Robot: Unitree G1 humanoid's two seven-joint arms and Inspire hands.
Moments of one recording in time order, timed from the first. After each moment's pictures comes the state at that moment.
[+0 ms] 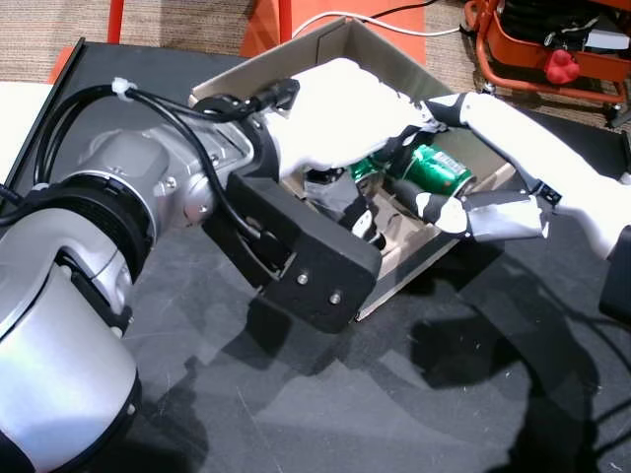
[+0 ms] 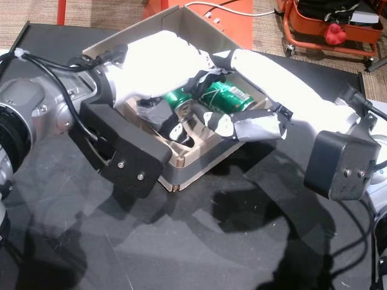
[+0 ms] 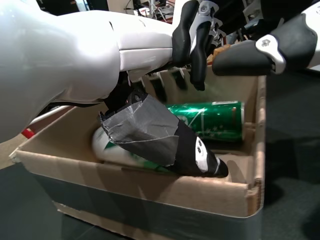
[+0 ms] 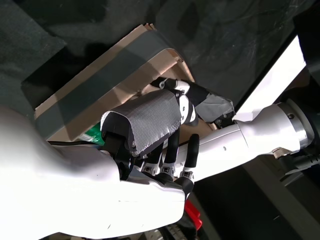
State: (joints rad) left arm -1.27 0.17 -0.76 1.41 0.94 -0.61 0.21; right arm -0.78 -0.46 0.16 1.12 -0.27 -1.01 0.39
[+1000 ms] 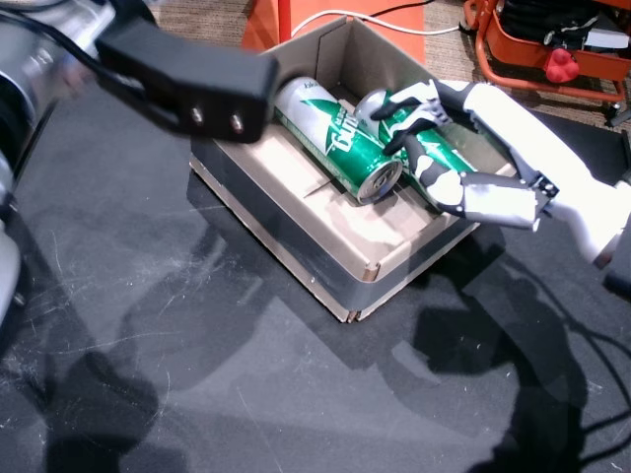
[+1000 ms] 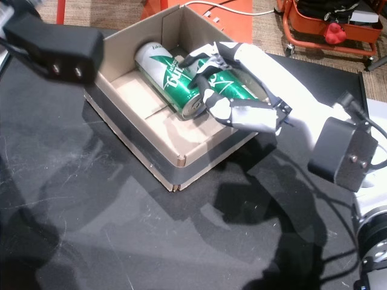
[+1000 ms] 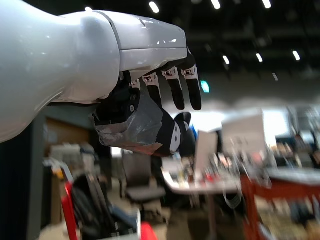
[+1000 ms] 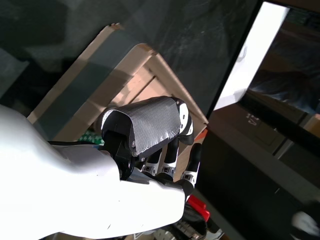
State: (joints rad) left arm -1.44 0.50 -0.61 1.36 0.90 -0.65 0.81; right arm -0.79 -0.35 0.06 1.22 -0.15 -0.98 0.47
